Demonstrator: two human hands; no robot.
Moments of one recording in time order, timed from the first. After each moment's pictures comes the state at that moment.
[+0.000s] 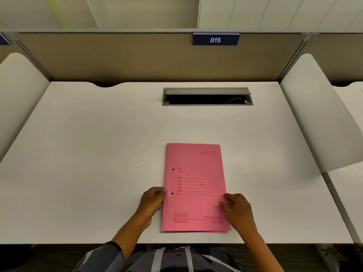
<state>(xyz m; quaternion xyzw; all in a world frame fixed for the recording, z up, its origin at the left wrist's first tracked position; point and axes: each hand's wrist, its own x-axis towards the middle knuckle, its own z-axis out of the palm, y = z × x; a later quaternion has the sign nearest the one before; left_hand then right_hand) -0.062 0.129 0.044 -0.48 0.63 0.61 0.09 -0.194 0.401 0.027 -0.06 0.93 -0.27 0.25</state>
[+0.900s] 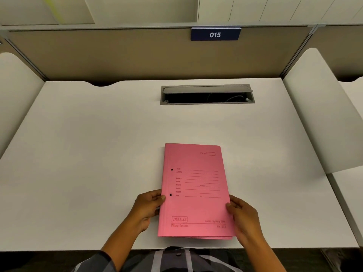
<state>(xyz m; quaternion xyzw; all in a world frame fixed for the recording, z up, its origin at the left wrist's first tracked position) -0.064 0.118 0.055 -0.49 0.52 0.70 0.08 -0.189 0.398 0.053 0.20 0.75 -0.56 0.30</state>
